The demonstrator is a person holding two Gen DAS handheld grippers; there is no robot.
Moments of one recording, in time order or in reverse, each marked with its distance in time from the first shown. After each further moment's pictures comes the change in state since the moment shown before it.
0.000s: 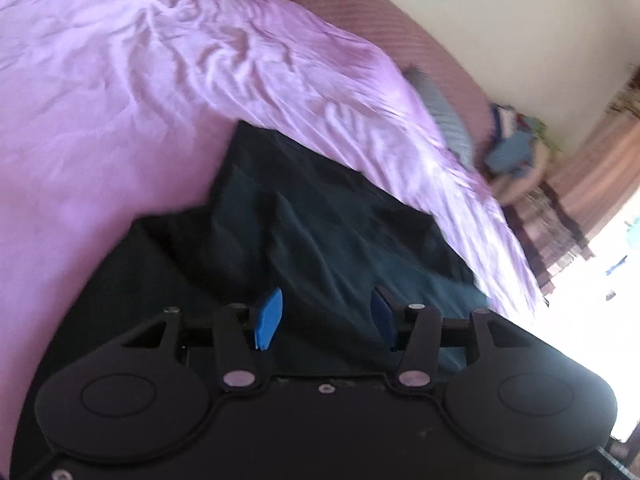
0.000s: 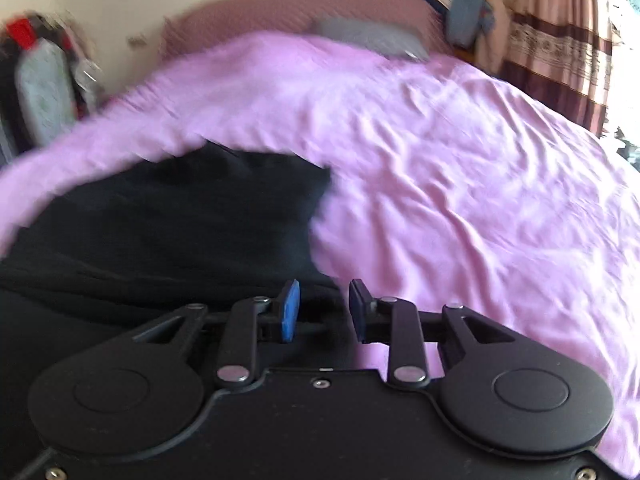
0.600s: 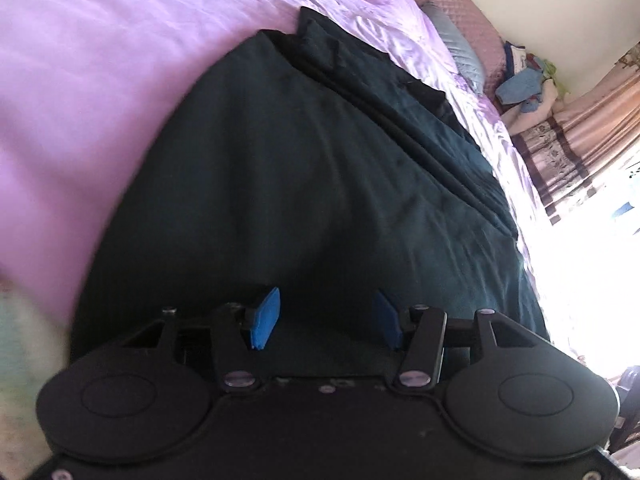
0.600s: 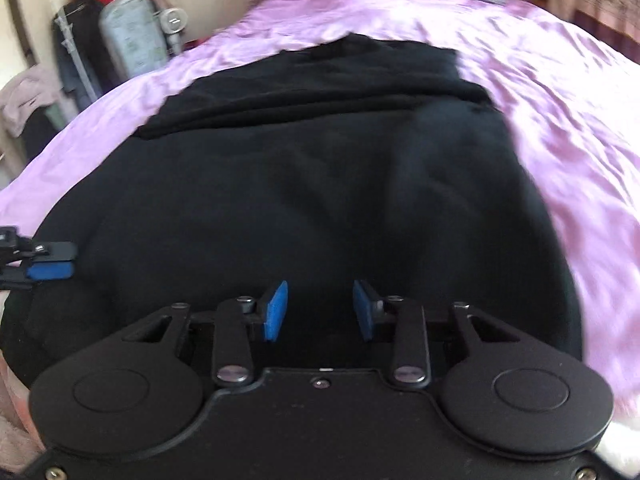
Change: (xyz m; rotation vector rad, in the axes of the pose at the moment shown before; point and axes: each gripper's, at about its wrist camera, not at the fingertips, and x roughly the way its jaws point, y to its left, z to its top) left arm -0.116 0.040 -0.150 -0.019 0.185 0.070; right arm -0.095 0.067 -0.138 -0.001 0.203 0.123
